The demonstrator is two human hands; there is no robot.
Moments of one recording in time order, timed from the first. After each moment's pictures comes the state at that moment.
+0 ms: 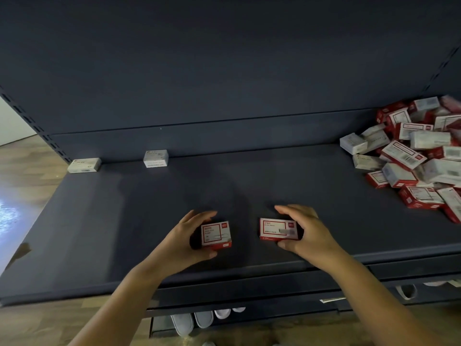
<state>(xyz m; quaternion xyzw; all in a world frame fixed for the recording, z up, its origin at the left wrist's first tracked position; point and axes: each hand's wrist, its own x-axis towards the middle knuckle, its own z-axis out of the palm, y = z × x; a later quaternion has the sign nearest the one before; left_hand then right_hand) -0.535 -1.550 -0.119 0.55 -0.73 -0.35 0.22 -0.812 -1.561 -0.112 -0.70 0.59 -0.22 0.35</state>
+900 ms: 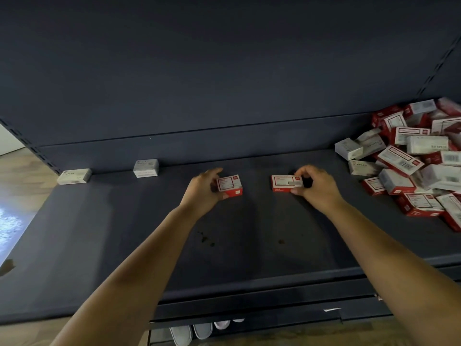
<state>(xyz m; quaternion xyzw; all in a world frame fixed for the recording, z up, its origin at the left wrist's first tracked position) -0.590 -1.673 -0.114 0.63 -0.69 -0.25 0.27 -0.861 -1.681 -0.120 -0.65 0.66 -0.29 0.26</state>
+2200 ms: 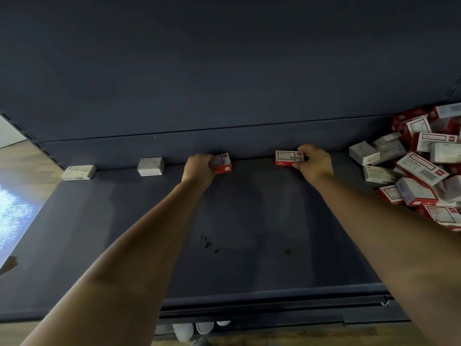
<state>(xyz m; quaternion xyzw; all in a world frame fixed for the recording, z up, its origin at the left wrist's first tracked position) -0.574 -1.735 -0.108 0.72 -0.66 -0.13 0.17 -0.835 -1.757 -0.113 -0.59 0.70 -0.32 0.26</state>
